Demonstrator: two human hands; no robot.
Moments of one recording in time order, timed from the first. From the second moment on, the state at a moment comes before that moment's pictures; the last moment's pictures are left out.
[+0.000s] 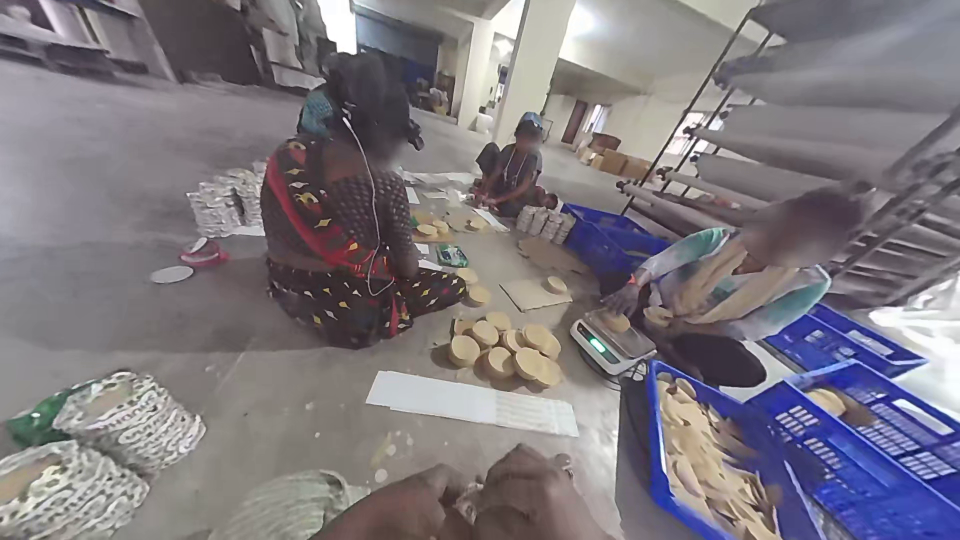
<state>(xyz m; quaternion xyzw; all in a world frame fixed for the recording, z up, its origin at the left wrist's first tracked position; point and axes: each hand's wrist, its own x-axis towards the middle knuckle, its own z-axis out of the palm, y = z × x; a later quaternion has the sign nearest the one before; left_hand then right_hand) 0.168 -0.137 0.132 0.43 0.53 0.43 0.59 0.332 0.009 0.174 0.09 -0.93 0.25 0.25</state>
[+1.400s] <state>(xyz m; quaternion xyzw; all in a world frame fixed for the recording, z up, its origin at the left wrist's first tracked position) 0.094 -0.042 -0.059 0.51 0.81 0.05 0.29 0.190 0.074 -0.047 -0.19 -0.95 0.14 -0.20</state>
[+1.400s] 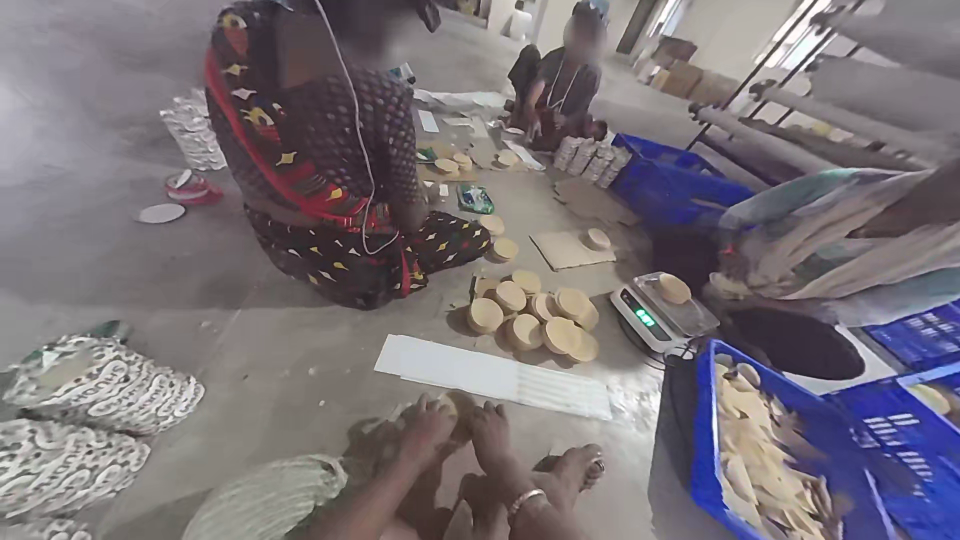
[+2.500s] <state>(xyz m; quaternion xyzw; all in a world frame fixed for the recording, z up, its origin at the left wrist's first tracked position) 0.103 -0.035 -0.073 0.52 0.80 0.06 0.28 0.198 0.032 -0.126 -0.48 -0.80 0.26 0.25</state>
